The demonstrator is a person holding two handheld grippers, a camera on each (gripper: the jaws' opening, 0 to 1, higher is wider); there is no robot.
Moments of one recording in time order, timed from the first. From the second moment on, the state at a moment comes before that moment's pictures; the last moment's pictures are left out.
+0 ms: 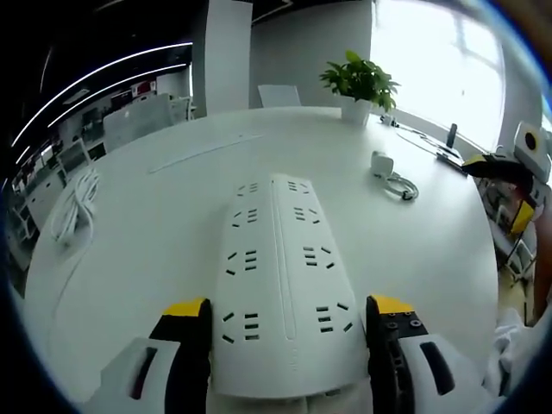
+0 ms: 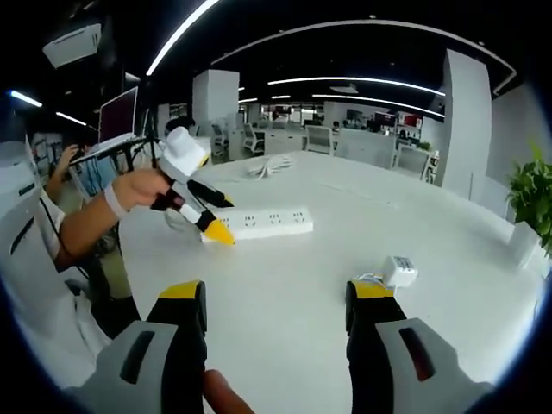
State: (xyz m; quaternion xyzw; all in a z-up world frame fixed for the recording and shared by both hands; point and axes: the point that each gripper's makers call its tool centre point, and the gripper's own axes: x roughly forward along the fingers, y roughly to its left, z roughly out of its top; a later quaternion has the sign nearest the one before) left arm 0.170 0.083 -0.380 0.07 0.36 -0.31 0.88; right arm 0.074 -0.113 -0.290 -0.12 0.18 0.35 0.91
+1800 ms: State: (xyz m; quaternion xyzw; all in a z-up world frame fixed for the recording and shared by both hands) left arm 0.170 0.083 -0.378 0.06 0.35 -0.31 0.88; right arm 0.137 -0.091 -0.278 -0.34 0.16 0.40 0.83
